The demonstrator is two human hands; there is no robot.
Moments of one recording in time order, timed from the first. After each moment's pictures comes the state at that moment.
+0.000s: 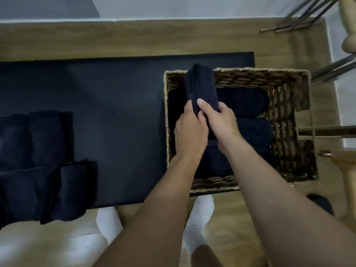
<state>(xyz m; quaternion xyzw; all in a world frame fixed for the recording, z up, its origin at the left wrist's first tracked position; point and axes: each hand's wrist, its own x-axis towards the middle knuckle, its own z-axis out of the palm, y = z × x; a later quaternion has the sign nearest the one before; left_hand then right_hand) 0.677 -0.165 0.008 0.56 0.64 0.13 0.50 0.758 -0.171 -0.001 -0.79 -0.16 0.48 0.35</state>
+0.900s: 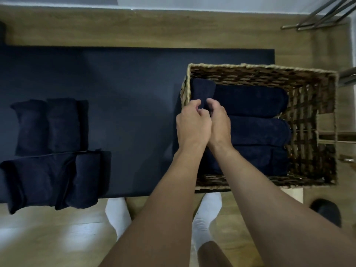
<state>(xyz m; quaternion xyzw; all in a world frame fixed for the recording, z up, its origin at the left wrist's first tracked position) 0.635 -0.151 0.011 0.49 0.69 0.14 0.52 0.702 -0.170 -0.037 -0.83 -0.33 0.39 0.22</state>
